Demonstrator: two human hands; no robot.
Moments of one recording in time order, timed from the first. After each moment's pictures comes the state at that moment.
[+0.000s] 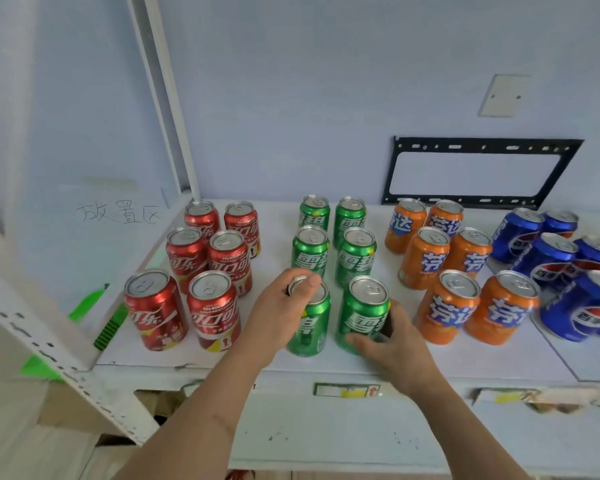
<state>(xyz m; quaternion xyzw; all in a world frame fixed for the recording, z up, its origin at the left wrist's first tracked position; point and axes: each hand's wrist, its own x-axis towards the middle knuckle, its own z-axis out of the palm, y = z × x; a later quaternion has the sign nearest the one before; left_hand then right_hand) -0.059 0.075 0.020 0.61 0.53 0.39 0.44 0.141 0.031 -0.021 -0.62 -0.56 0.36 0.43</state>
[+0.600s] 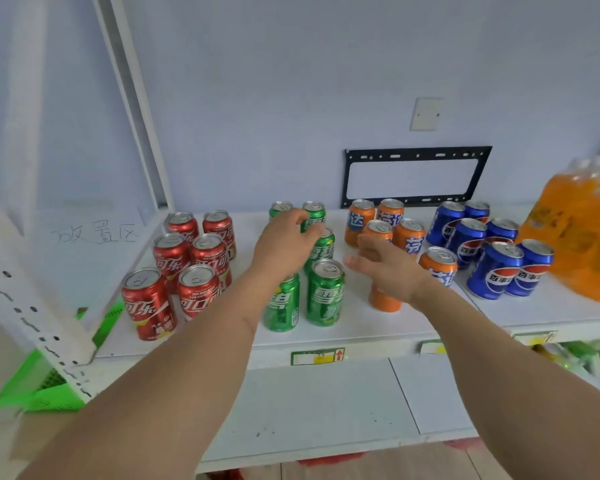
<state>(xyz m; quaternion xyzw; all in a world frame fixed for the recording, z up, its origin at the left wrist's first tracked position) -0.012 0.094 0.096 0.75 0.51 0.36 0.22 0.179 0.024 0.081 -0.65 -0.60 0.32 0.34</state>
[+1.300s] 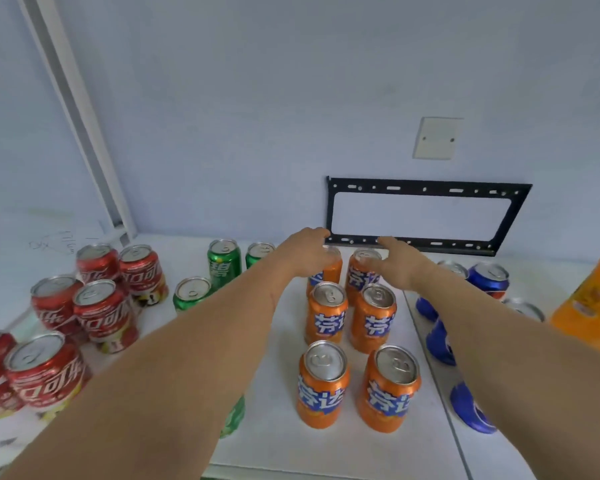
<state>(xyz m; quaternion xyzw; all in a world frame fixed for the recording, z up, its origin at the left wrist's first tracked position) 0.176 0.247 0.105 0.79 0.56 0.13 0.22 0.368 0.221 0.096 -0.71 -0.65 0.21 0.17</state>
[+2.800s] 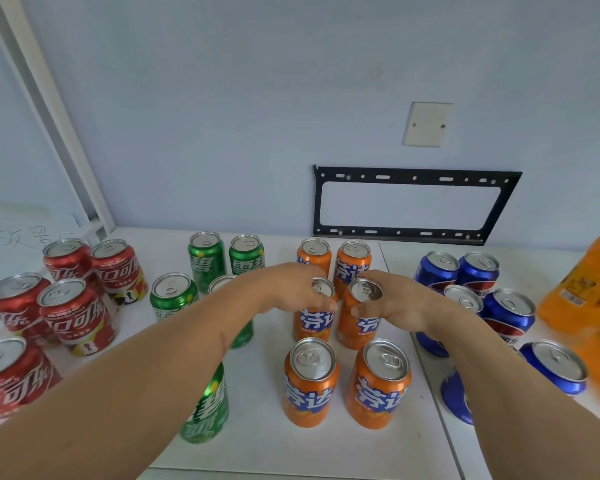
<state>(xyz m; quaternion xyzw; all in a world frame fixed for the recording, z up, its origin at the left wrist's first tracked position) 0.172 0.206 0.085 0.77 0.52 0.02 0.36 0.374 0.169 0.075 -0.65 -0.64 0.38 0.15</state>
